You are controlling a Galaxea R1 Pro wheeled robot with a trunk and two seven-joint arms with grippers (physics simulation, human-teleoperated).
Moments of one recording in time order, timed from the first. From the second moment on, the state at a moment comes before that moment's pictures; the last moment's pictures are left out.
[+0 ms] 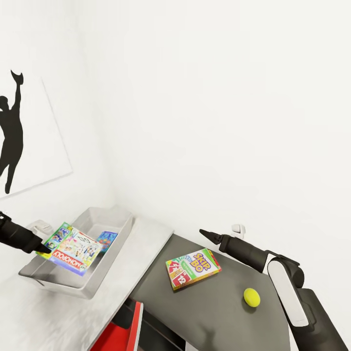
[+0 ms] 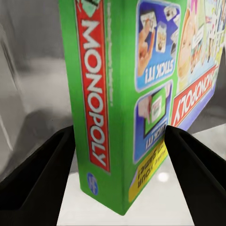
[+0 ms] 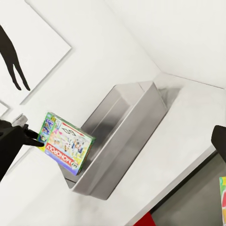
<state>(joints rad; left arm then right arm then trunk) -1.00 0.65 -0.03 -0.64 -0.74 0.62 -1.45 -0.36 -0.10 -0.01 -1.55 -0.69 0.78 0.53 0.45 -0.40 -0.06</state>
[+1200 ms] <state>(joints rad) -1.00 0.64 -0.03 -0.55 -0.74 0.58 -1.35 -0.36 -0.10 -0.02 -1.55 -0.70 0.78 0.53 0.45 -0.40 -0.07</state>
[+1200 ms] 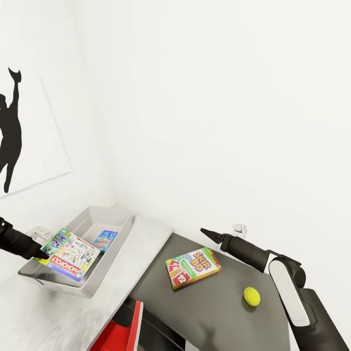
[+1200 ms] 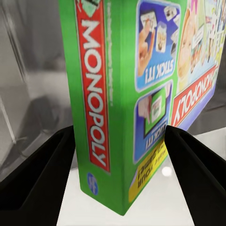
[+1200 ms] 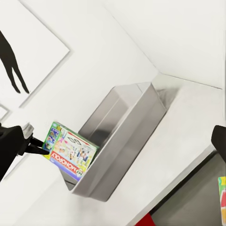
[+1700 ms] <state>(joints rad) -1.00 0.64 -0.02 -0.55 -0.73 0.59 -1.35 -0.36 -0.10 -0.03 -1.55 -0.70 0.78 0.53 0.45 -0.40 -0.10</state>
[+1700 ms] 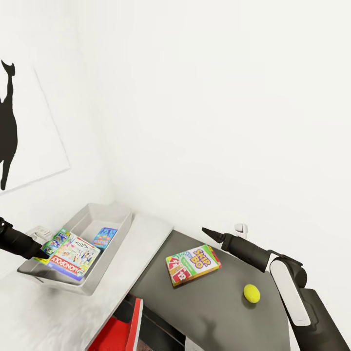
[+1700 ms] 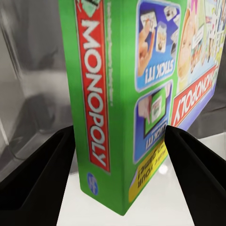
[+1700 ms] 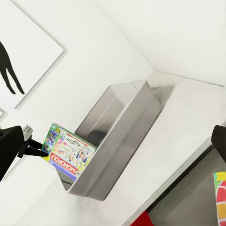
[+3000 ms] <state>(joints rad) -1.00 0.63 -0.01 -0.55 -0.73 0.59 -1.35 -0.36 -0.10 -0.04 -1.55 -0.69 0.78 0.57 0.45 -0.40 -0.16</state>
